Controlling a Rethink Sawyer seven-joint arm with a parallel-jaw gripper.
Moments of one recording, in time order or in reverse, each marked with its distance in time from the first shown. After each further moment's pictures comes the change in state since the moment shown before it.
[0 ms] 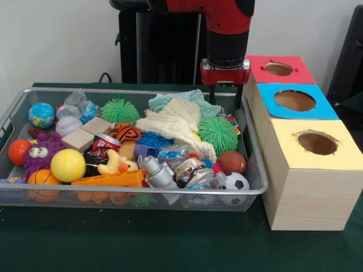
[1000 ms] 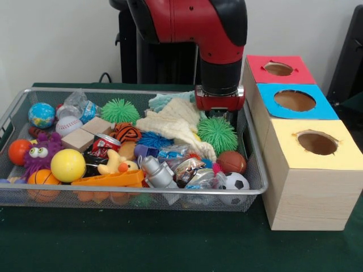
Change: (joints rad) arm -0.035 0.132 0.011 -0.128 0.008 -0.002 0.000
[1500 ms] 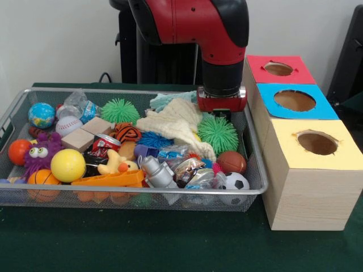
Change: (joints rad) arm 0.006 0.004 0.003 -0.003 0.000 -0.013 0.000
